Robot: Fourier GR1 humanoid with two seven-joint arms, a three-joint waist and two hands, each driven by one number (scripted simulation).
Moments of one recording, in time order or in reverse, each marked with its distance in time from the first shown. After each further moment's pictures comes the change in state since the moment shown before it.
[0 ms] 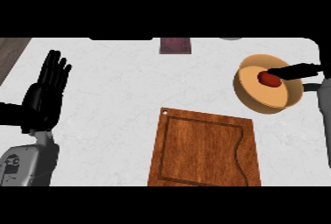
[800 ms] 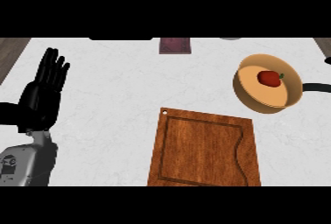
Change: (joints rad) left arm -0.005 0.001 0.005 -0.027 0.003 0.001 0.030; right arm 0.026 -0.119 -0.309 0.024 -0.379 0.045 -0.041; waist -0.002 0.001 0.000
